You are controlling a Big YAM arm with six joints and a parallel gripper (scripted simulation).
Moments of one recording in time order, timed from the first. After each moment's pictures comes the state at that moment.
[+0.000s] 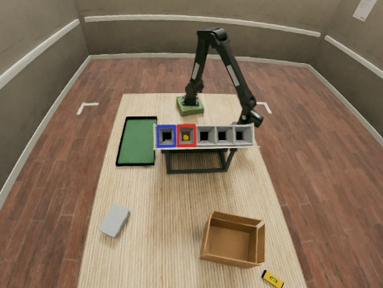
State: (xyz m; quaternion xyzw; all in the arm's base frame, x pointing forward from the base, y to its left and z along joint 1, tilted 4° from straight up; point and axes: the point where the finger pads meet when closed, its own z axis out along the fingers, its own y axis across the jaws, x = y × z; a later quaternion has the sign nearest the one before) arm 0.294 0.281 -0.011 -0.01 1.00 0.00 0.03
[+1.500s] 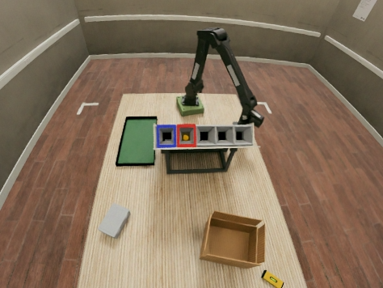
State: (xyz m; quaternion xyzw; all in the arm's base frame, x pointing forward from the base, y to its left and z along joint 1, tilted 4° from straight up) arm 0.297 0.283 -0.008 -0.01 1.00 0.01 0.03
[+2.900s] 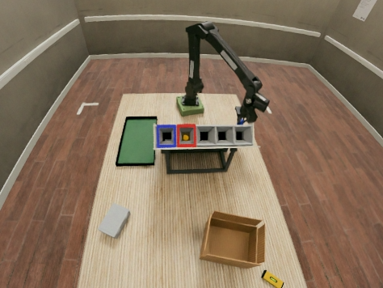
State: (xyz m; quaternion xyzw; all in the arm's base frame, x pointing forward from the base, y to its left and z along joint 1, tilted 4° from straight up) arm 0.282 0.269 0.099 -0.01 1.00 0.00 0.02
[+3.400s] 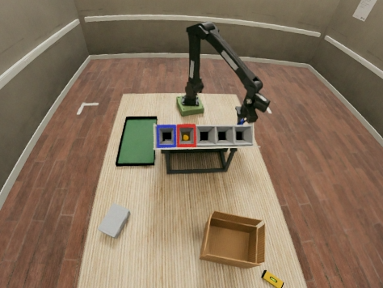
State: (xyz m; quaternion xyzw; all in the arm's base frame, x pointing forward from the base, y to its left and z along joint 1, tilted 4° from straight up) arm 0.283 0.269 0.100 -0.01 1.00 -0.01 0.01
